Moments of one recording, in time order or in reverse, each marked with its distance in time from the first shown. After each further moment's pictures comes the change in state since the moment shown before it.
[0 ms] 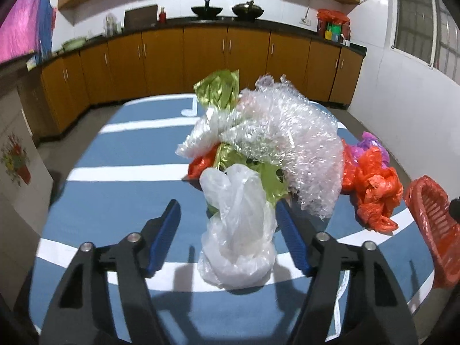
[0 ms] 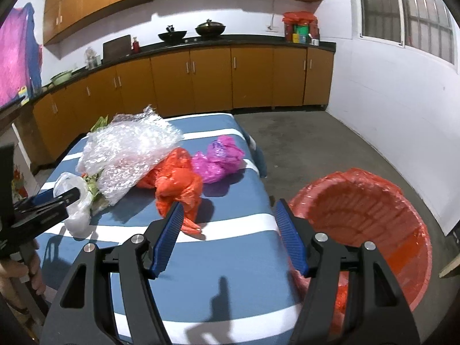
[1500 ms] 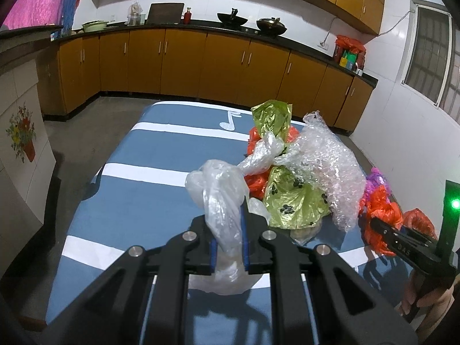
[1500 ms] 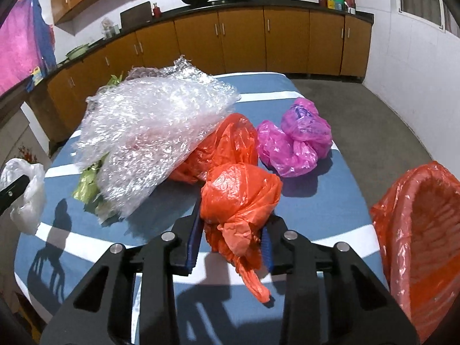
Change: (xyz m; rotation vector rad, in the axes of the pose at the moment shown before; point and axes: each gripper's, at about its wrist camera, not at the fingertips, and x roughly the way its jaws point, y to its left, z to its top) left arm -0.032 0.073 0.006 -0.139 -0.058 -0.032; right arm 0.094 0.060 -0.001 -0.013 0.177 0.148
